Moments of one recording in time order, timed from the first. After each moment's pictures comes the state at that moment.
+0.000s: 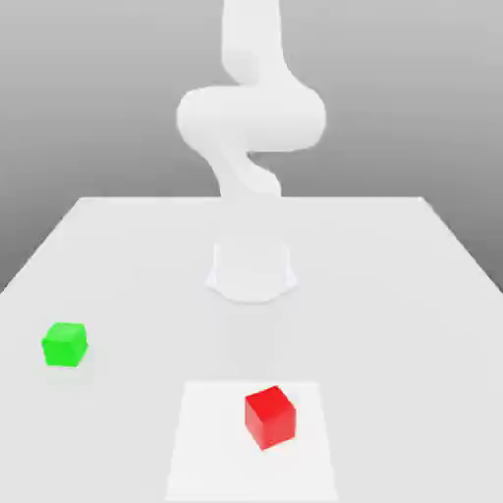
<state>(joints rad) 0.01 -0.71 0.00 -2.35 -0.02 2.35 0.77</state>
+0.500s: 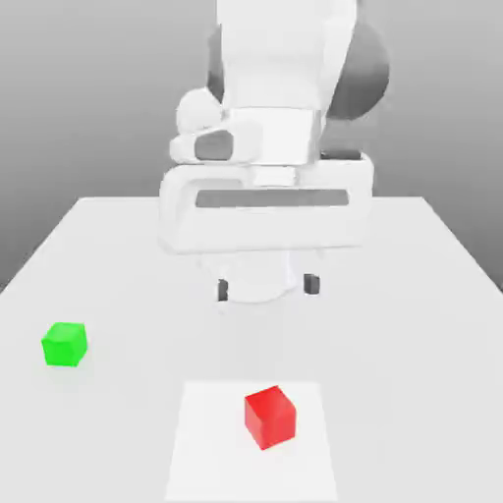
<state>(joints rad) 0.07 -0.16 -0.03 -2.63 -0.05 2.66 0.51</state>
